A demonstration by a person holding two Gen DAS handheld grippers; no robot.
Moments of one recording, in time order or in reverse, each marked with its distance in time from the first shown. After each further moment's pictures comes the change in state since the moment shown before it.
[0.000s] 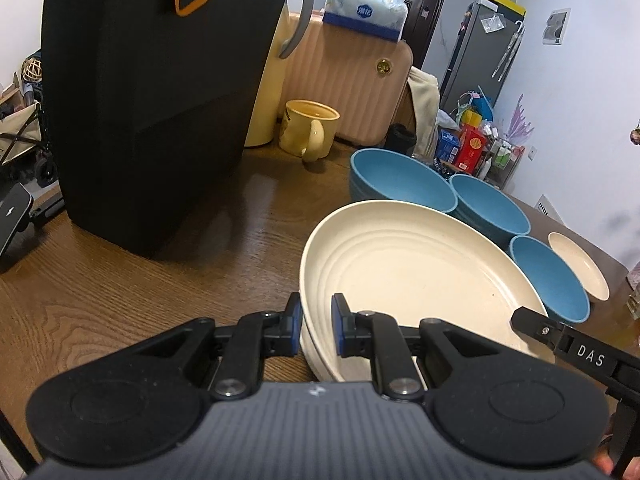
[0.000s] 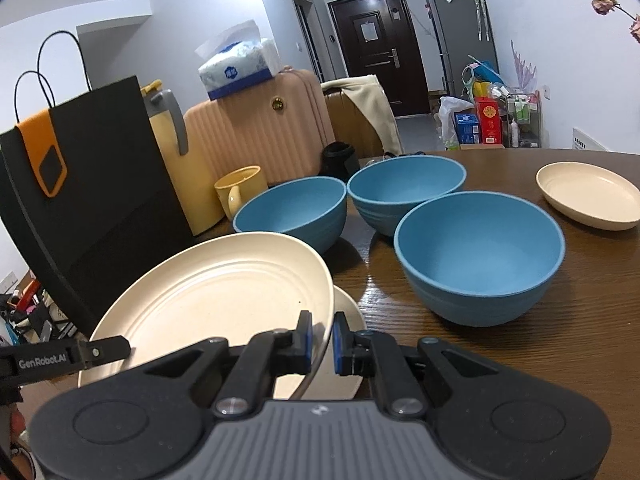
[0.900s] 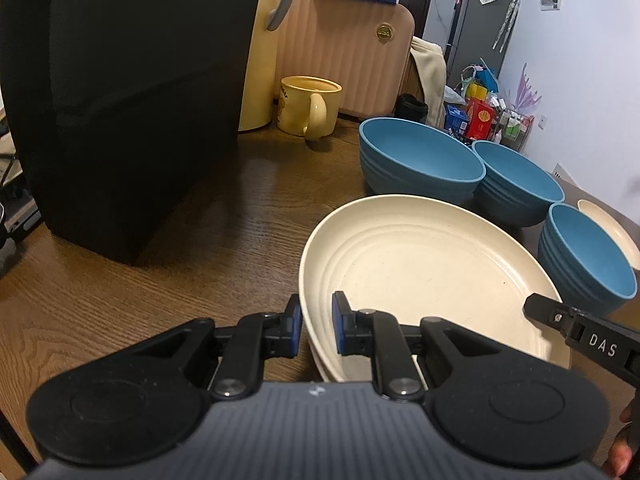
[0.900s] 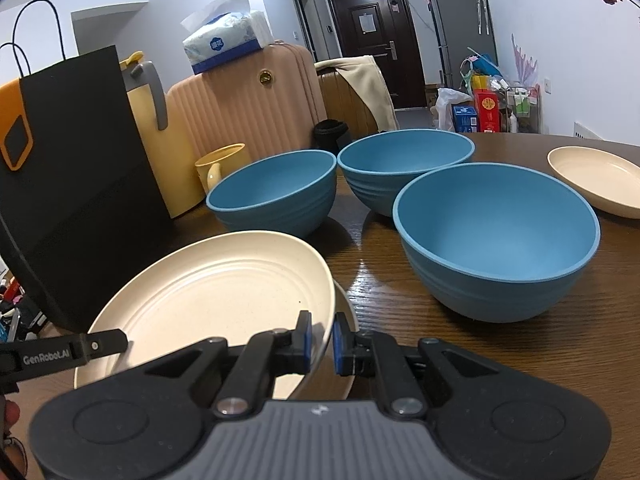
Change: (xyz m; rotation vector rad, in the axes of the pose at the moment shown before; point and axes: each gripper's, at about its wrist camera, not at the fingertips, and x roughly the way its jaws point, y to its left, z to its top) left arm 0.050 -0.006 -0.007 0.093 0.029 0.053; right arm 0.046 -0.010 -0.013 -0.017 0.015 -0.026
